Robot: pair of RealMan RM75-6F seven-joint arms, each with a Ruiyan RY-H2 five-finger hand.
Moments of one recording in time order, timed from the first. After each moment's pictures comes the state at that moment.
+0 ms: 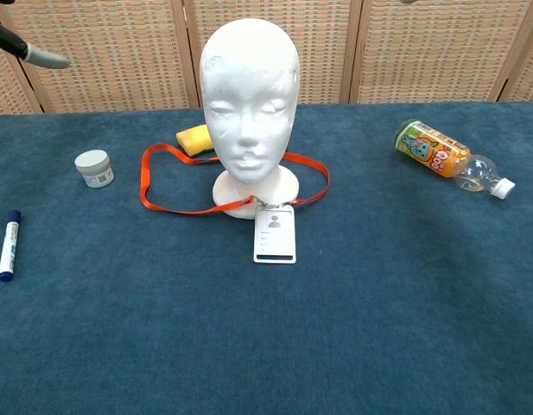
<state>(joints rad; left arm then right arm) -0.65 -1.34 -0.36 -1.43 1.08 1.12 -0.13 0.96 -1.26 0.50 -1.50 -0.52 0.96 -0.19</state>
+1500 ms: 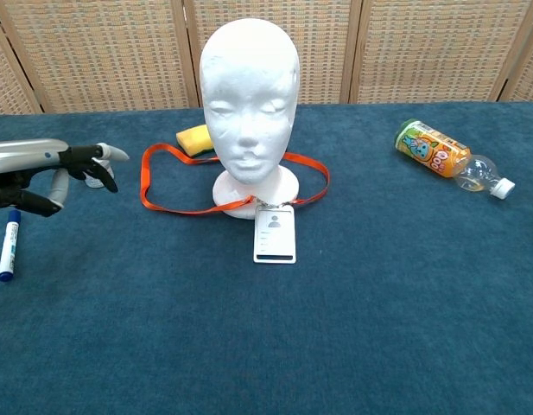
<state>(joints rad) -0.62 -1.27 -0.09 -1.65 1.21 0.86 0.08 0.29 -1.15 0.03 -1.46 -1.46 1.40 0.16</state>
